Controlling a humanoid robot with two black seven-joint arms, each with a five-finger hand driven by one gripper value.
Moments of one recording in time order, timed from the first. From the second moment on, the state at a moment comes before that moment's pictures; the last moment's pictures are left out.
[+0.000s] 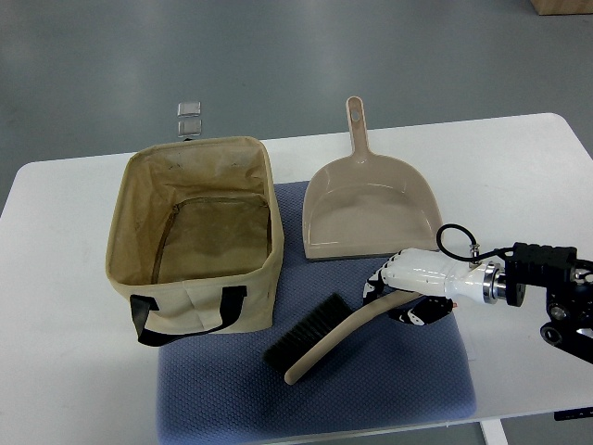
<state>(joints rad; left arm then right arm) 0.01 0.00 -0.15 -0.14 -0.06 -0.02 0.11 0.54 -0.64 0.45 1.40 -1.90 0.07 0.34</state>
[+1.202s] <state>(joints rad) 0.01 0.00 -0.15 -0.14 -0.06 -0.02 0.11 0.64 -0.84 0.62 1.40 -1.65 0.06 0.44</state>
